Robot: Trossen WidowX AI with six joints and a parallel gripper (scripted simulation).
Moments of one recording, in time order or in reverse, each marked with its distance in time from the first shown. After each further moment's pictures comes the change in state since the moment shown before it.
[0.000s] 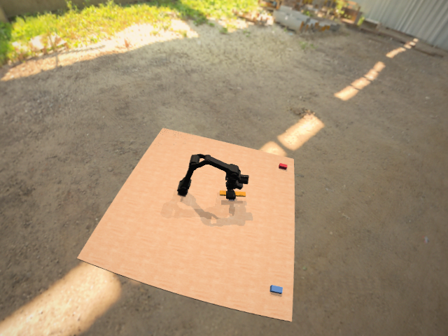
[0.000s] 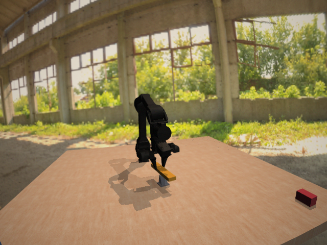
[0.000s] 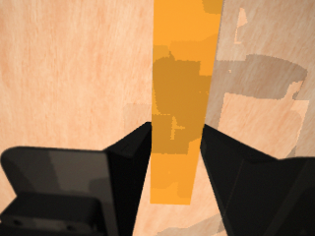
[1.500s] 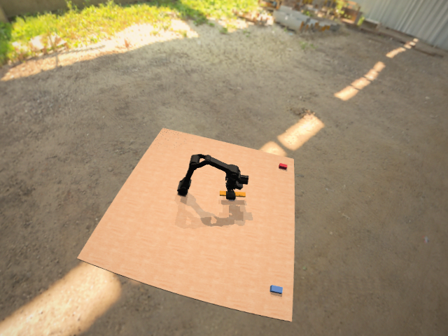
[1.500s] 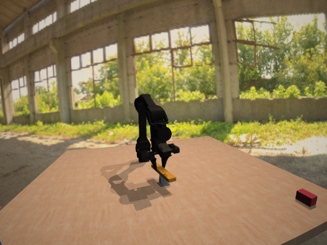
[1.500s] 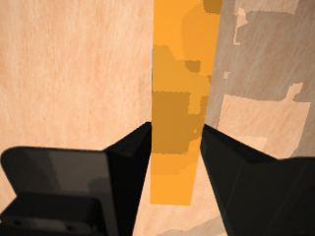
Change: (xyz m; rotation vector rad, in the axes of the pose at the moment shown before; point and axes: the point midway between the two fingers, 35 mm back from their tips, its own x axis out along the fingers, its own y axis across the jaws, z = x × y) arm 0.004 0.000 0.000 0.000 0.000 0.000
